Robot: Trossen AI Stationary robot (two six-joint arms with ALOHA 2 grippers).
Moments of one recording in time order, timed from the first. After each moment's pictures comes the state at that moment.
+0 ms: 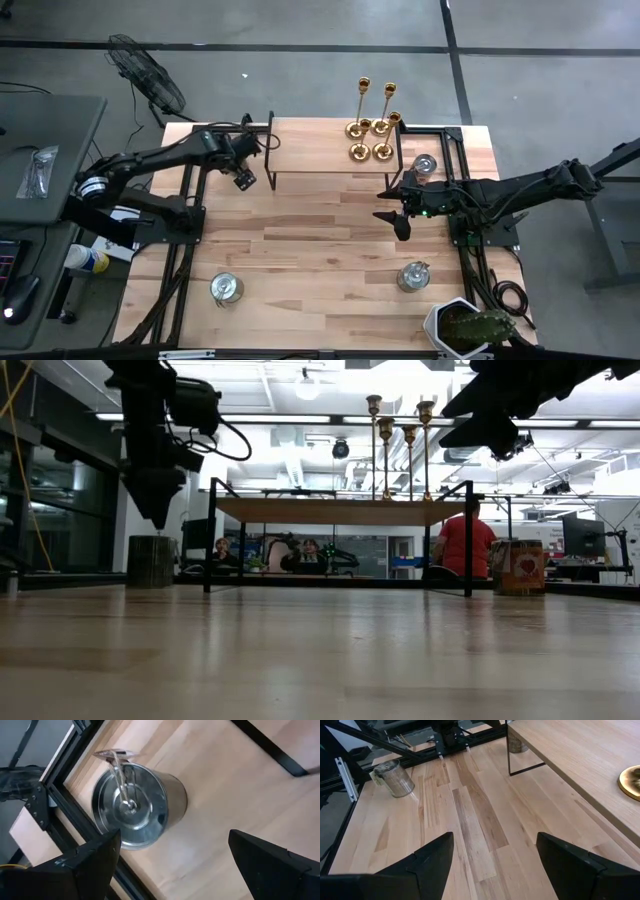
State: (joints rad) left arm 0.53 1.23 0.92 -1.01 -0.39 -0.19; right arm 0.13 0.90 0.61 -0.16 0.26 0.37
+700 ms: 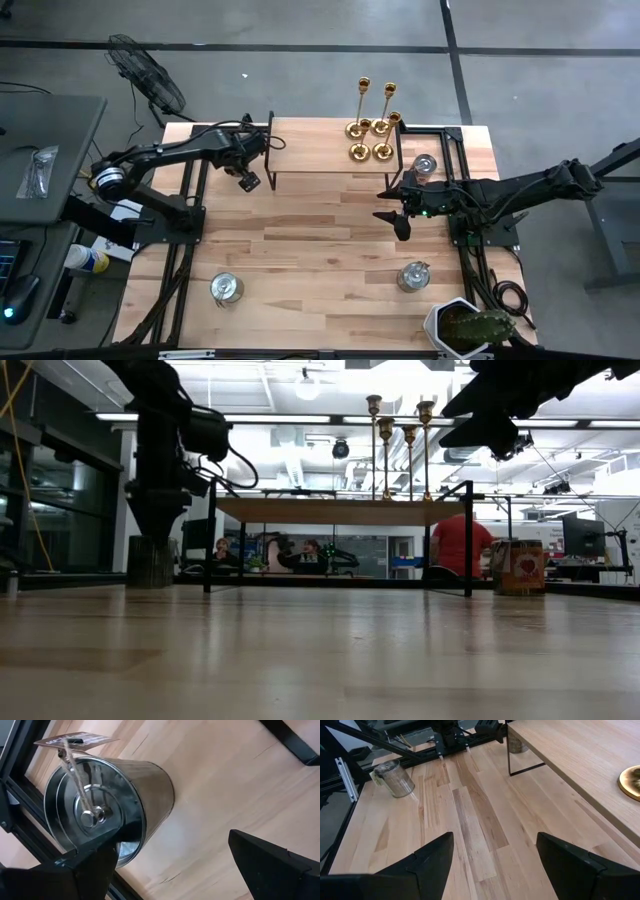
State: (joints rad) left arm 0.58 1.37 0.92 -0.97 -0.30 -0.16; right arm 0.13 0.90 0.61 -0.16 0.26 0.37
